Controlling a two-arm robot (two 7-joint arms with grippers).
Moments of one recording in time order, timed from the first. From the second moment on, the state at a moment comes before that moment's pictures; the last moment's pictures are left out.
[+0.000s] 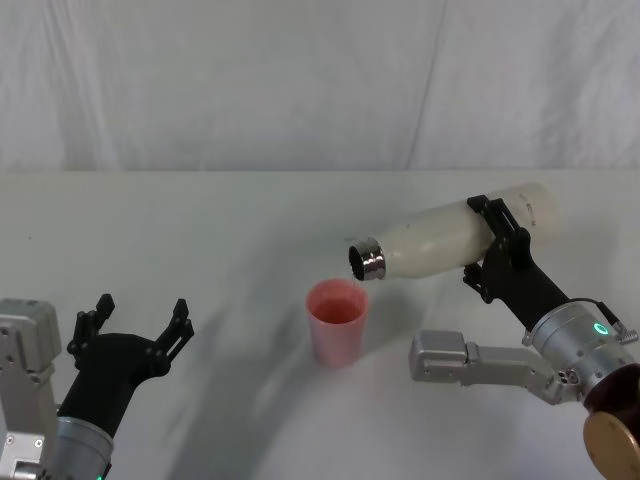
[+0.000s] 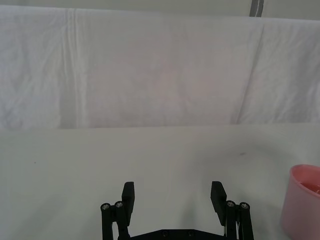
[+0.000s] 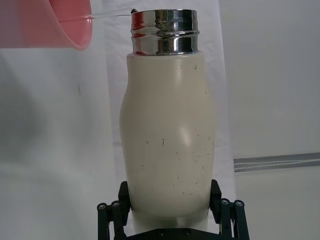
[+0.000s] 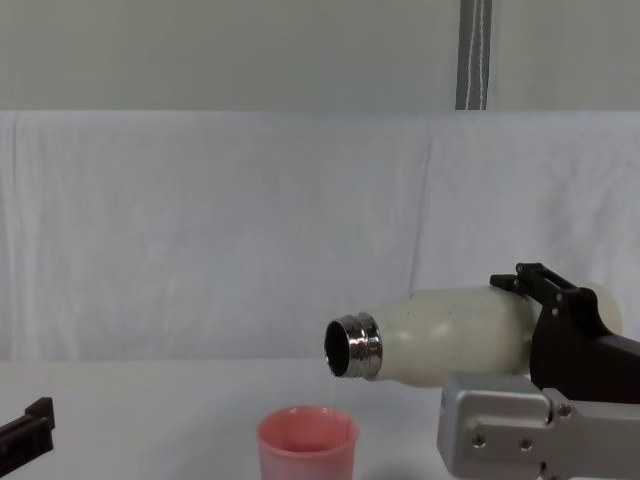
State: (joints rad) left arm 0.27 0.24 0.04 -1.85 -0.25 -0.02 -0.02; right arm 0.28 0.41 -0.56 -1.51 -1.01 0.04 -0.06
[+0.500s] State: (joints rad) left arm 0.27 0.24 0.04 -1.85 -0.25 -0.02 -0.02; right arm 0.28 0.41 -0.56 -1.51 -1.01 0.04 -0.07
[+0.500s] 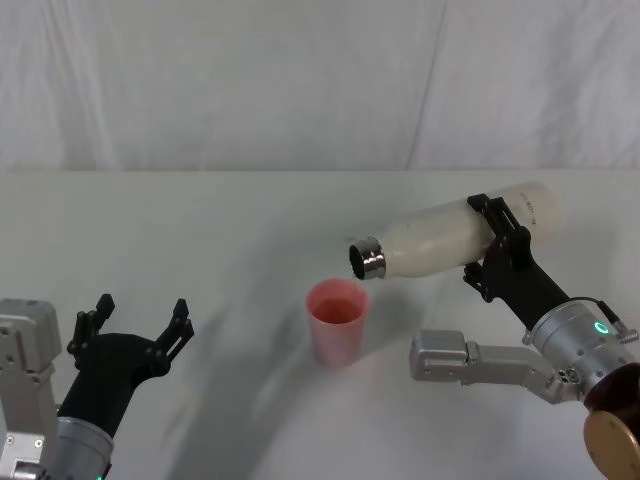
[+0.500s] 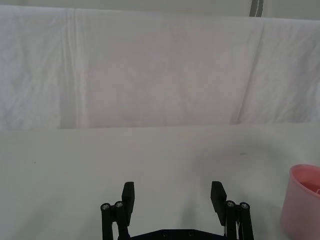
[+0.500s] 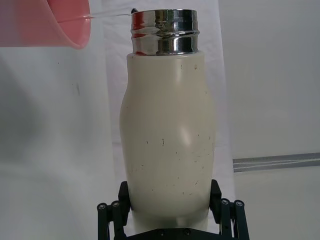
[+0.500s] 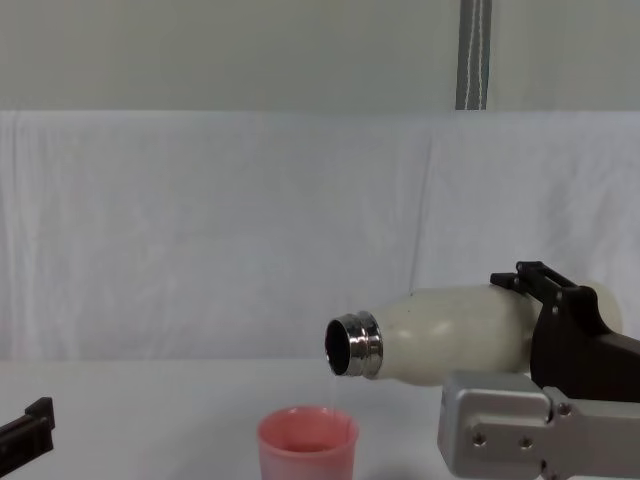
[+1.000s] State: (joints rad) left arm 0.27 0.24 0.04 -1.85 -0.25 -0.02 -0.02; right arm 0.28 0.41 -0.56 -1.51 -1.01 0.03 -0.07
